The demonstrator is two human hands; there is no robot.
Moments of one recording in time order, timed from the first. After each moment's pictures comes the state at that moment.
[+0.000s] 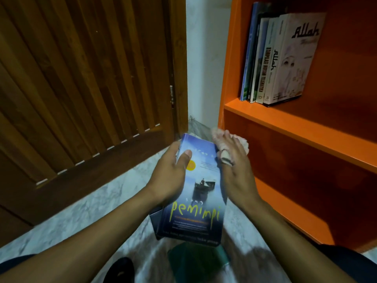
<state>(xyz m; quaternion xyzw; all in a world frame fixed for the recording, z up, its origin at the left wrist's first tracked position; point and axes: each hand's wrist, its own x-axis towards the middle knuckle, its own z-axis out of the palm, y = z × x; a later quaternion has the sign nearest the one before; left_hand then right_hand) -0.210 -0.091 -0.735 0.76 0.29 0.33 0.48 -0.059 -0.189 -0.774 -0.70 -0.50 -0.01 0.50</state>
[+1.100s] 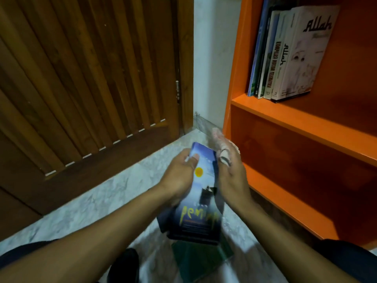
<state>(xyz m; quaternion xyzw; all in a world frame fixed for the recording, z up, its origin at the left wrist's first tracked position) -0.199 -0.089 -0.766 0.65 0.36 0.27 0.61 -0.092 -0.181 -0.786 -0.66 -0.47 0.06 0.58</state>
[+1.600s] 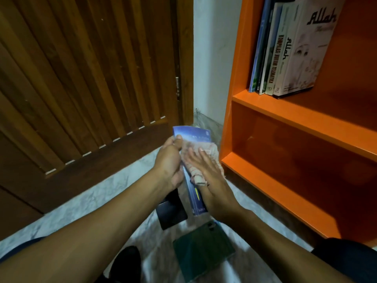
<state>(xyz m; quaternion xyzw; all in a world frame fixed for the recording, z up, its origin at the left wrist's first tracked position) -0.192 -0.072 -0.737 0.37 0.38 0.33 0.78 -0.116 -0.184 -0.796 -0.65 -0.61 0.12 0.43</state>
